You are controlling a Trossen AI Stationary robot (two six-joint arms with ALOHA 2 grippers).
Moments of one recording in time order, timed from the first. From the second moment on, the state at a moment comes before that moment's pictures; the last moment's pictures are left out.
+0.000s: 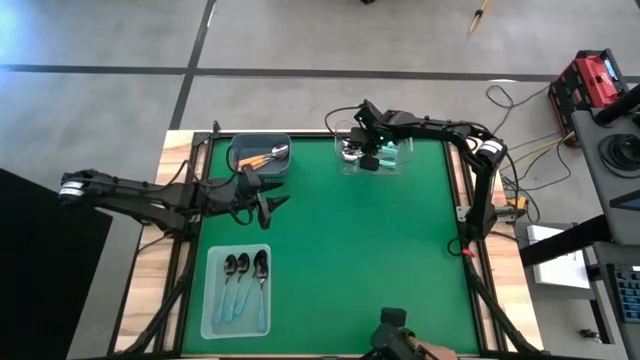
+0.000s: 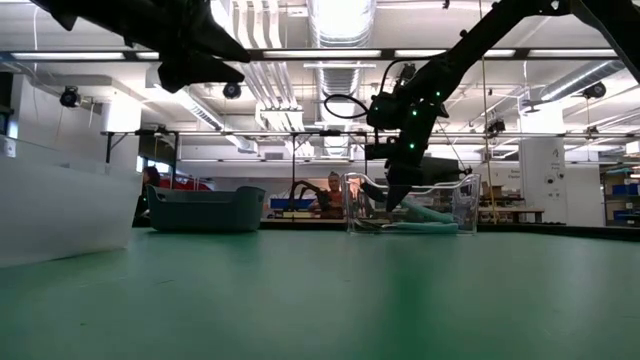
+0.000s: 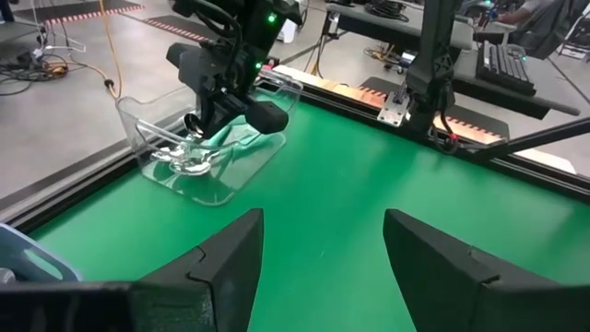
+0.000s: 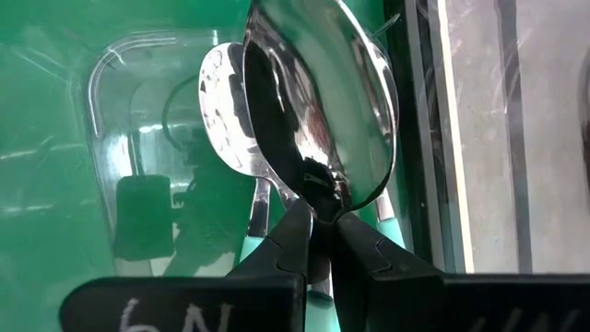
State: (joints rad) left arm -0.04 0.95 0.59 0.06 -0.39 -0.31; right arm -0.70 1.92 1.35 -0.54 -0.01 -0.60
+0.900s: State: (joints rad) left arm -0.04 0.95 0.59 0.07 -0.38 -0.32; right arm -0.70 1.91 1.35 -0.60 -0.01 -0.56
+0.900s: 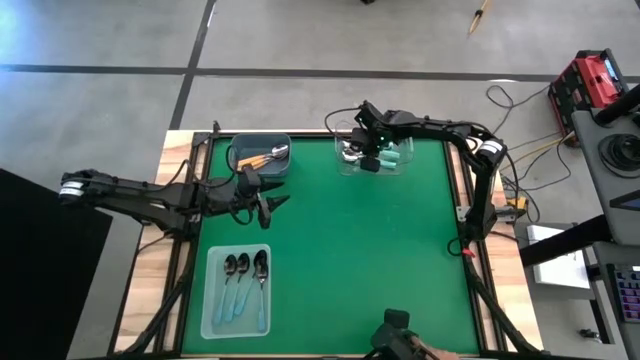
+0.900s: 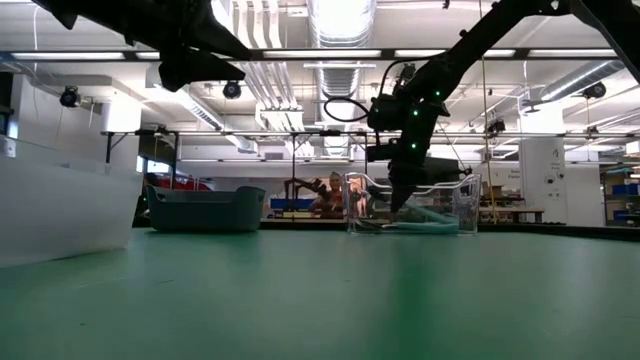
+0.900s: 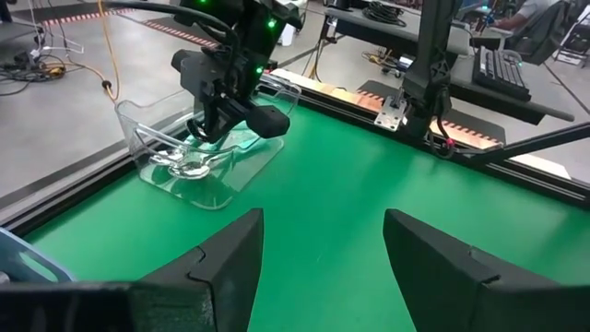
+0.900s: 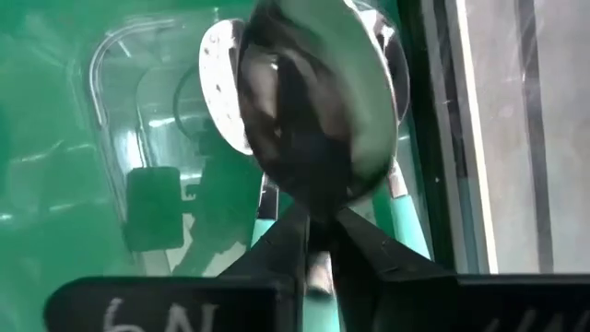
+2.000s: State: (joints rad) left arm 0.09 0.95 0.59 0.09 -0.57 0.11; right arm -0.70 1.90 1.53 -0.59 0.00 0.12
